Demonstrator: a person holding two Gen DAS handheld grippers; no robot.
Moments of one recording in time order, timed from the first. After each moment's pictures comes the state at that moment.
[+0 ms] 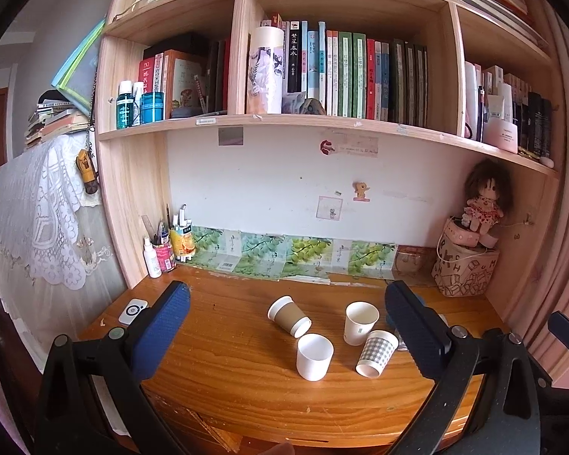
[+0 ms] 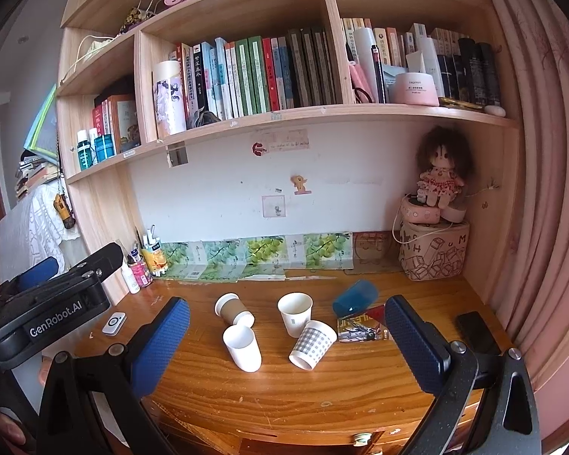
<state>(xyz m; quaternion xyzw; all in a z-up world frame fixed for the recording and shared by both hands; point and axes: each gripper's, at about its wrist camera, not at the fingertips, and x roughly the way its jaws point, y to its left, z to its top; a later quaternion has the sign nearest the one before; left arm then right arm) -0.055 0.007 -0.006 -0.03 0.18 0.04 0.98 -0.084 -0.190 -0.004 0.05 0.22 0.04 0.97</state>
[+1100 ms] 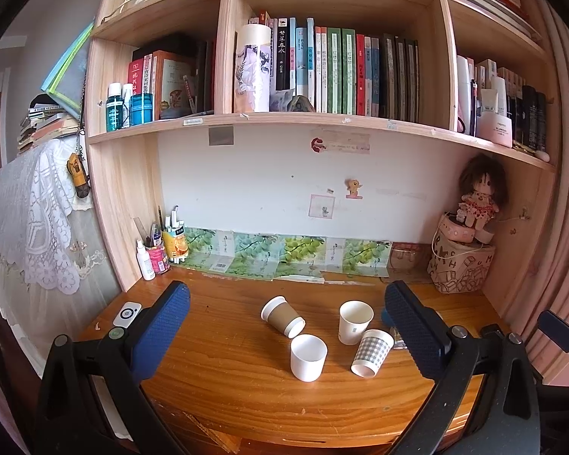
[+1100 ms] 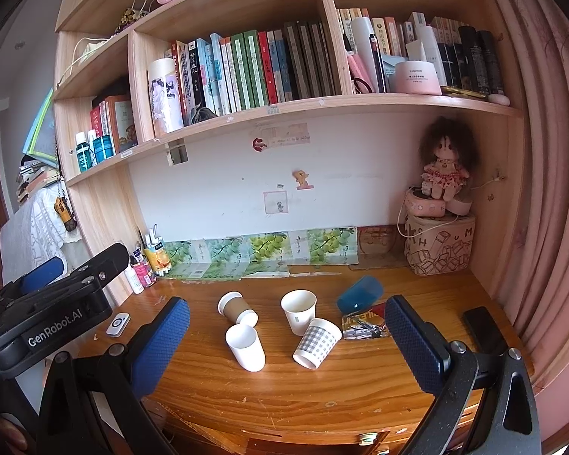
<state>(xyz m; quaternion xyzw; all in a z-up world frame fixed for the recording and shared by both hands) -0.049 -0.001 -0.006 -0.02 0.18 0.03 0.98 -0.075 -0.186 -0.009 0.06 0.23 0.05 0.97</state>
